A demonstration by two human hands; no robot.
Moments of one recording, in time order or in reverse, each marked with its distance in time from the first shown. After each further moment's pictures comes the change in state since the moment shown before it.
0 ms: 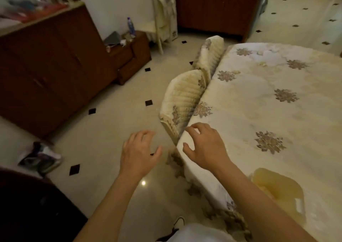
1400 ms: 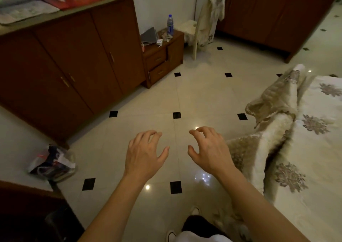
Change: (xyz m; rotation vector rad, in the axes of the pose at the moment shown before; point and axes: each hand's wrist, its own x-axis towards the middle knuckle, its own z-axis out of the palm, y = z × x) left_hand 0.250 -0.335 0.003 0.024 0.008 -0.120; right_hand 0.368 -0.187 0.159 -0.039 -0.022 -0.115
